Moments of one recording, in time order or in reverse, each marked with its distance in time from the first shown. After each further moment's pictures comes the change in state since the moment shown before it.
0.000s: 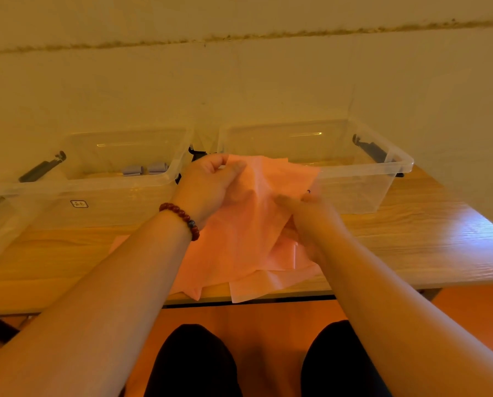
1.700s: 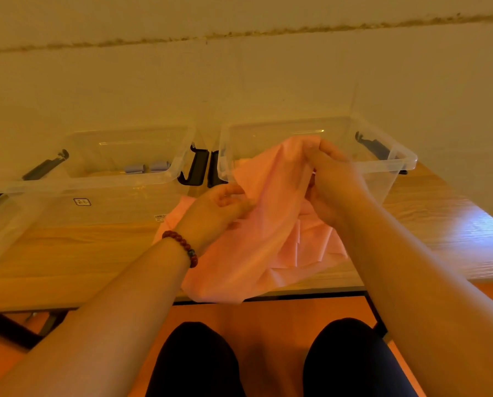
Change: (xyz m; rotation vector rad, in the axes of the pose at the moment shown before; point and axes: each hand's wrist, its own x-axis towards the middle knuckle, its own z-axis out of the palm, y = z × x) left_hand -0.024 -0.029 -0.001 0.065 -0.123 -0.179; right_hand -0.002 -0.048 -0.007 0.141 -0.056 -0.270
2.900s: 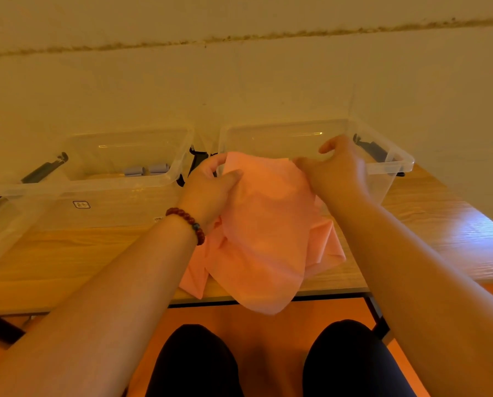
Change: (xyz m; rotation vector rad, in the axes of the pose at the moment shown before) left_hand 0.023 0.024 -0.001 -0.108 0.194 0.069; right_hand 0.021 -0.003 -0.014 -0.667 0.252 -0.155
